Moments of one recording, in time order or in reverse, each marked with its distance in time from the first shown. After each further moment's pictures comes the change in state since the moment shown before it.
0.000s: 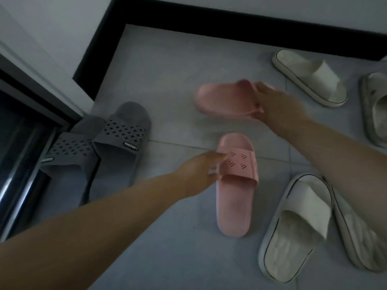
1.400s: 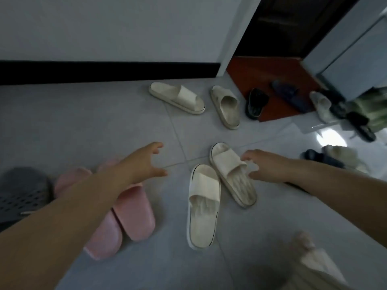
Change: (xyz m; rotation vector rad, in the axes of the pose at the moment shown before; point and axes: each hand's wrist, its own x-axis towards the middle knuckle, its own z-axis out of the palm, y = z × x) left_hand 0.043 0.100 -0.005 0.267 -0.169 0.162; right_hand -0.256 0.062 -0.106 0.287 -0.494 0.659
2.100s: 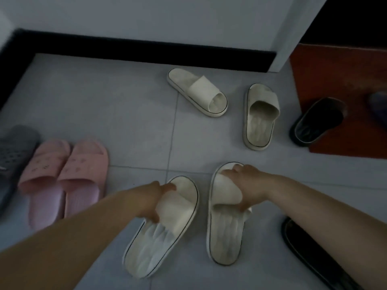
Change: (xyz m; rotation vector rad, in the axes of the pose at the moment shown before) left_hand 0.097 0.077 0.145 0.397 -0.351 -0.519; right_hand 0.208 0.127 0.010 -0.439 -0.253 -0.605
